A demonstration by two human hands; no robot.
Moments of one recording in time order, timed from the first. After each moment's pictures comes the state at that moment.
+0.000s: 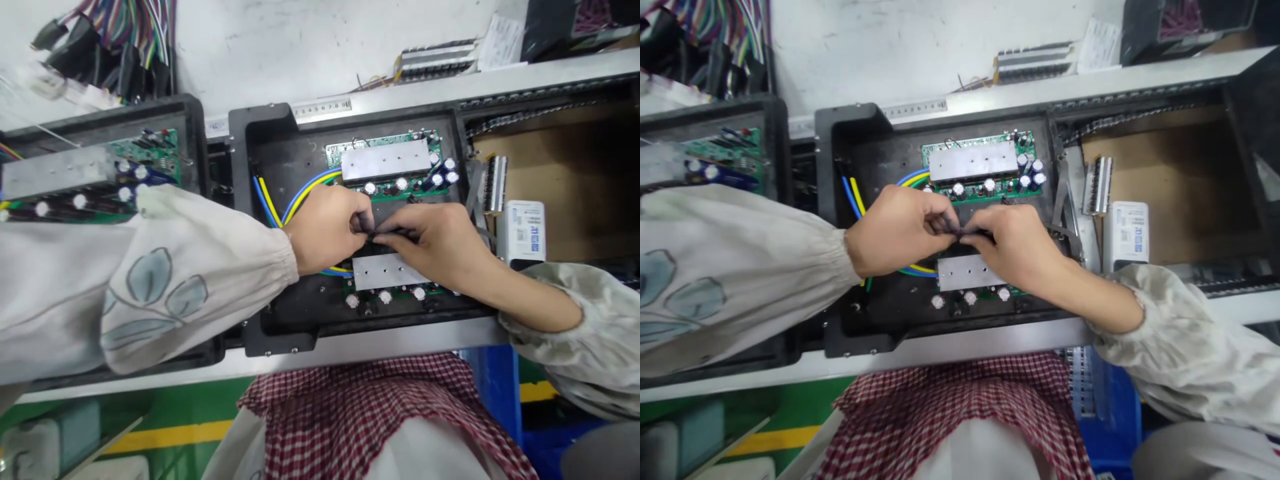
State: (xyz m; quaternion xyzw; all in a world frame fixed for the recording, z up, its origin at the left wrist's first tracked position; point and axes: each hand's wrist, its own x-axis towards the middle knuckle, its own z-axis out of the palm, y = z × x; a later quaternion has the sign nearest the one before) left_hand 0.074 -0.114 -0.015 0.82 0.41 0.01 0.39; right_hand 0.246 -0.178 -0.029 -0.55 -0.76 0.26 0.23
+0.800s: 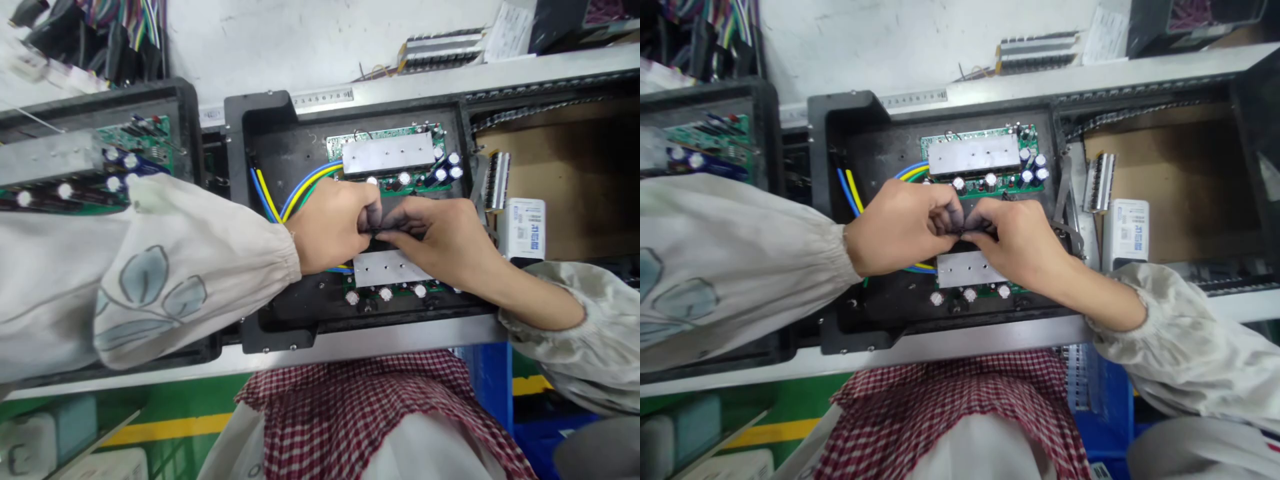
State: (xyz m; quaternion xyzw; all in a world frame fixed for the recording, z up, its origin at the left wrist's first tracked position) left_hand 0.074 -0.120 -0.021 0.84 0.38 0.07 0.38; right_hand 0.243 -0.180 -0.026 -0.59 -0.71 0.31 0.23
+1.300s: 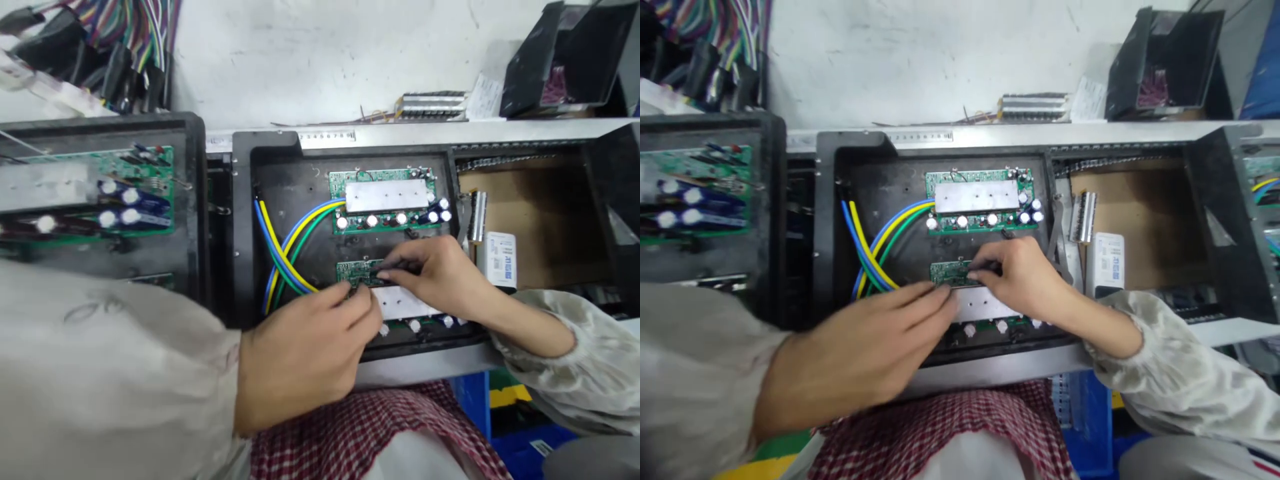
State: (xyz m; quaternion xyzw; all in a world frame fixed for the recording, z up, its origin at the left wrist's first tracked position) left_hand 0.035 -0.161 0.014 1.00 0.06 0.04 0.07; right_hand 0.249 -0.165 -0.018 -0.58 -0.70 0.38 0.15
